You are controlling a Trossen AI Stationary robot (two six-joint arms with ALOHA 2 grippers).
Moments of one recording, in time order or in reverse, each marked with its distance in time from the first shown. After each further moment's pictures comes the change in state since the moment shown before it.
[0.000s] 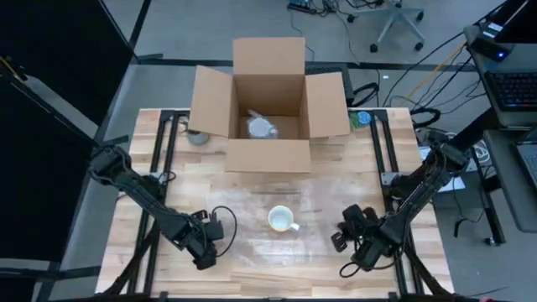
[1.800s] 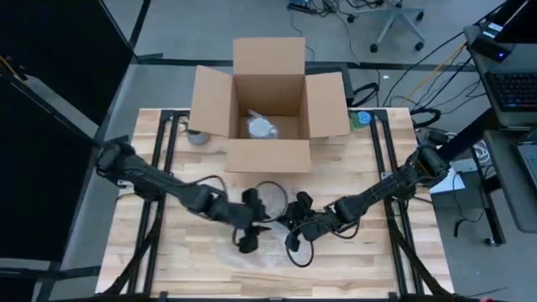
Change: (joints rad) left arm 0.364 0.087 0.316 0.351 -0.015 0.629; right arm -0.400 0.196 0.075 0.869 -0.195 -1.140
